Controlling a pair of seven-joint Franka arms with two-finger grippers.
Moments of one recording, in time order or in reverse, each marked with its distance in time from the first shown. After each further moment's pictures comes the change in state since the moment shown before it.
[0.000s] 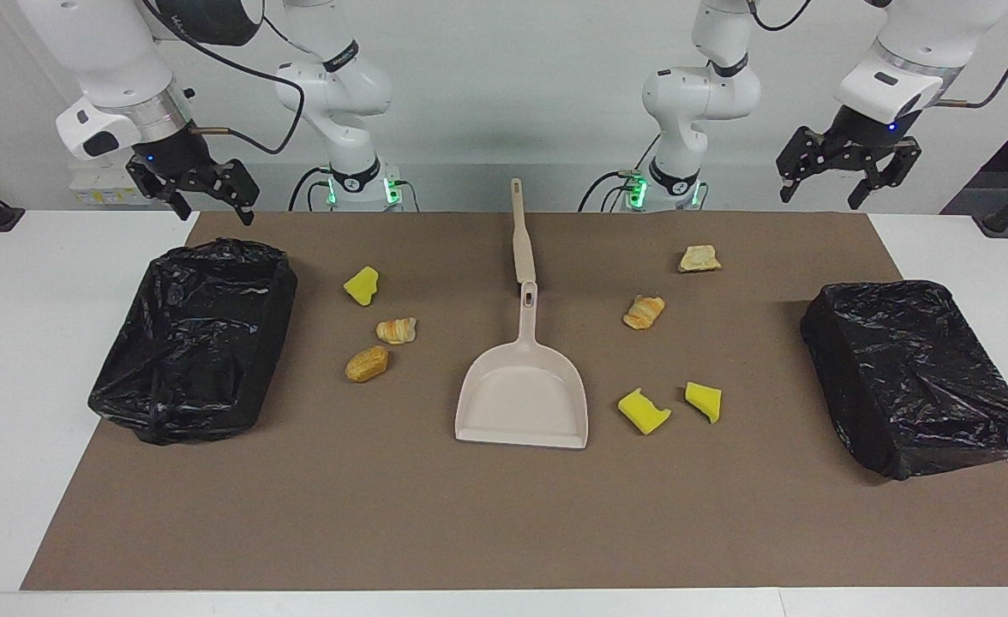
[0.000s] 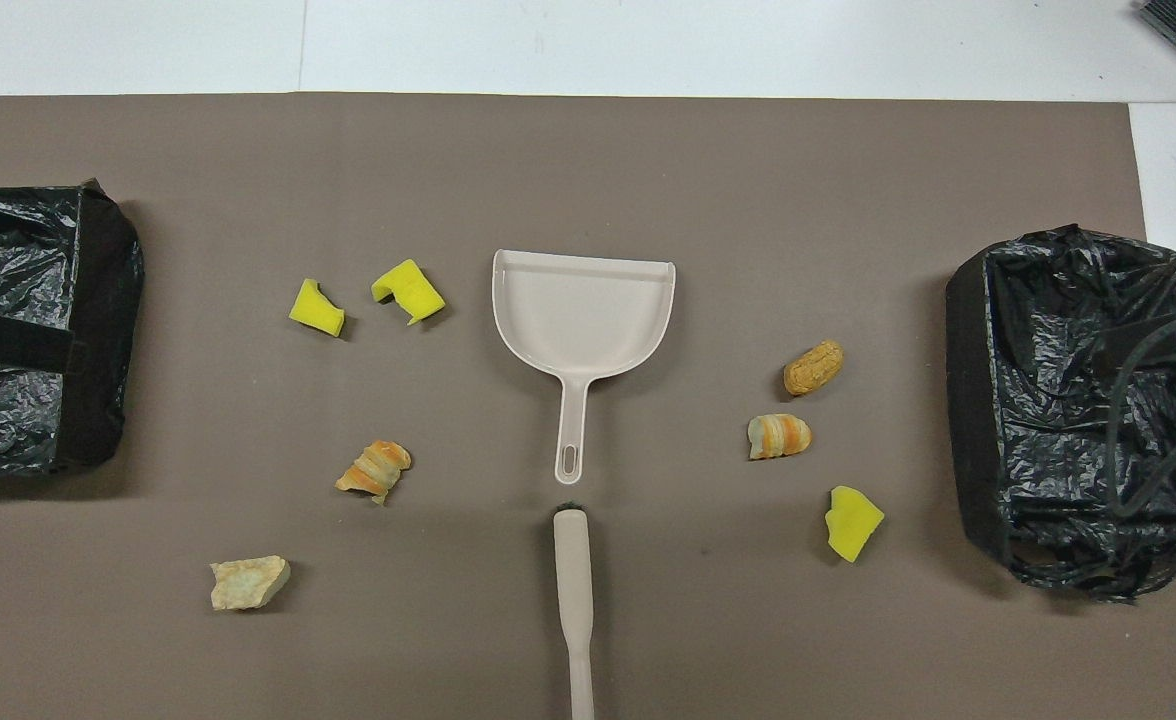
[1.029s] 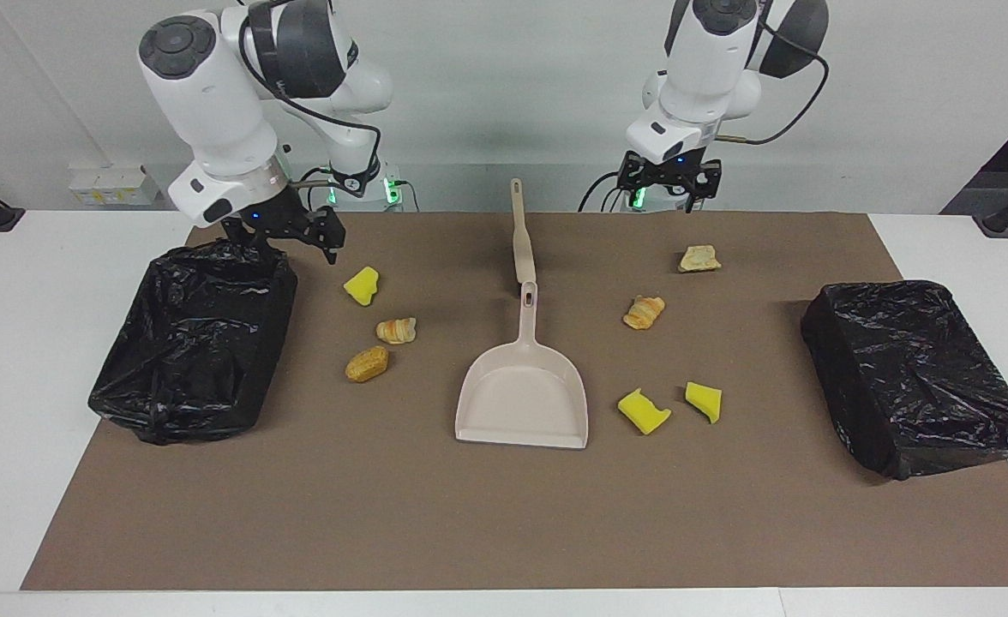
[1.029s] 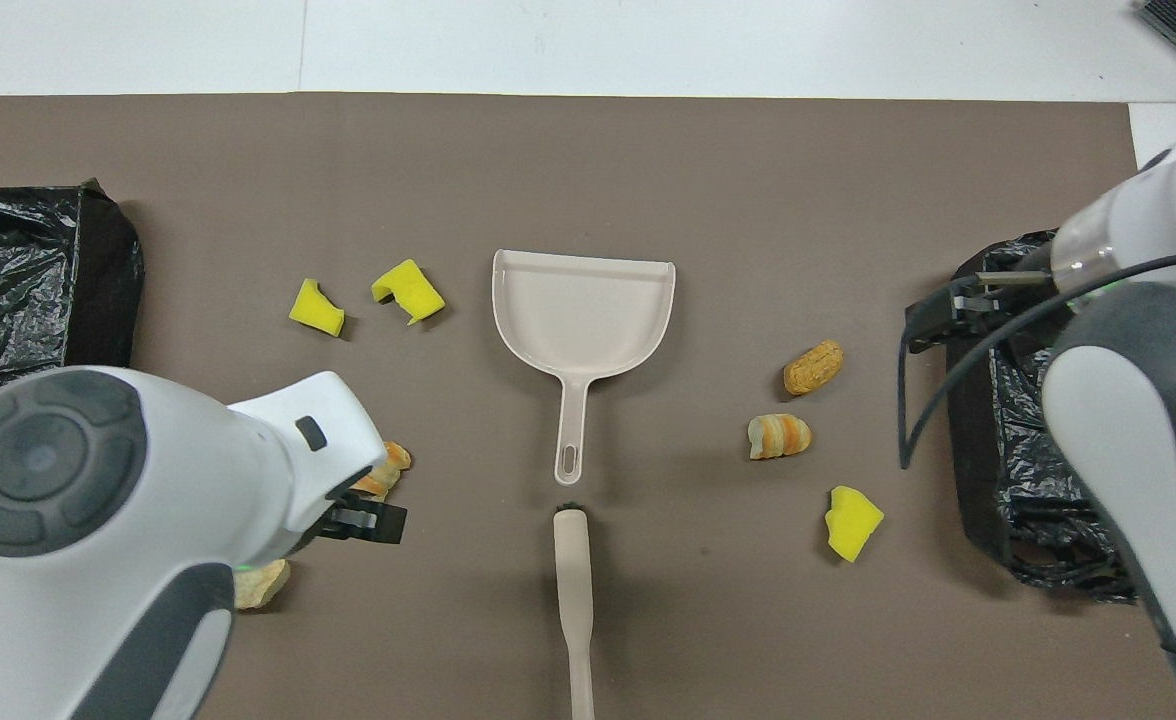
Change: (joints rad) left arm -0.008 -0.198 -0.382 -0.498 -0.078 0.177 -0.287; right arm 0.190 0.158 0.031 0.033 0.040 0.086 0.170
